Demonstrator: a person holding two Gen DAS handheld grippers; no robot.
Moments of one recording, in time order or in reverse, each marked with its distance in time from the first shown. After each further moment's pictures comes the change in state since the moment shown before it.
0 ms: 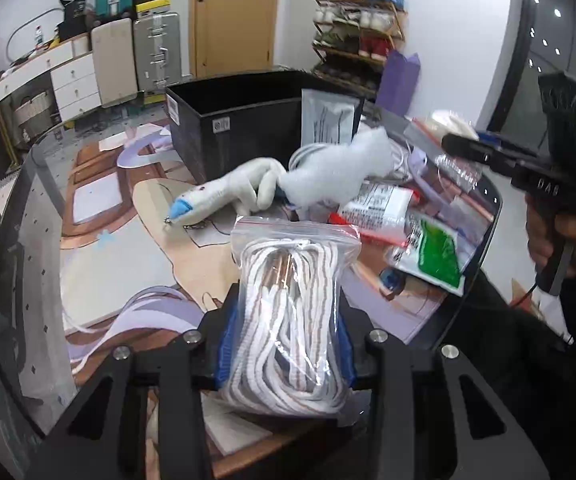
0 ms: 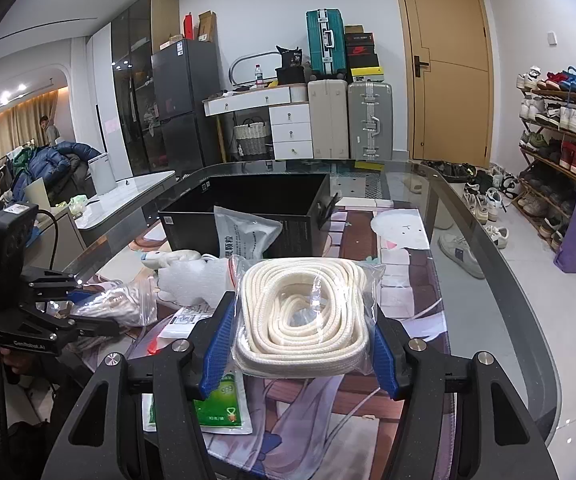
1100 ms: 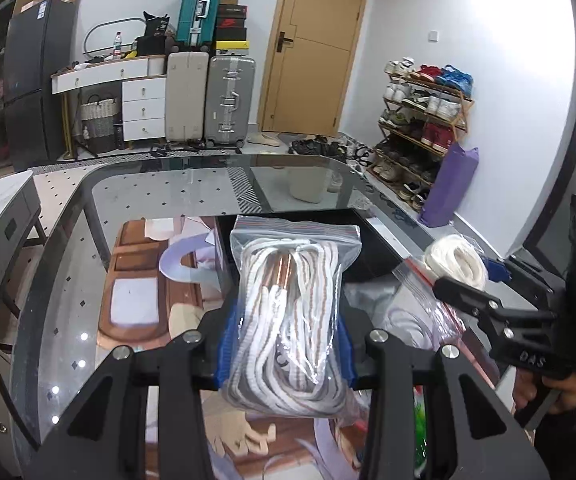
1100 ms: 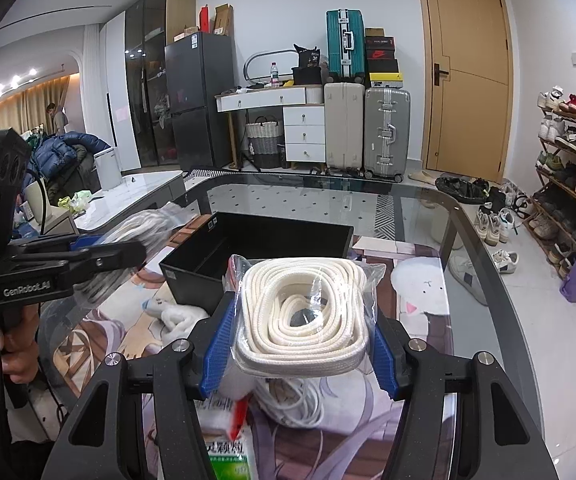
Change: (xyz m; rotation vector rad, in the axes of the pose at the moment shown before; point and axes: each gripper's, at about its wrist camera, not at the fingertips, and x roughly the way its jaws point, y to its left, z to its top) left arm -0.010 0.013 0.101 -0.225 -0.221 0.165; right arm 0.038 0.010 0.070 -0.064 0.016 0.025
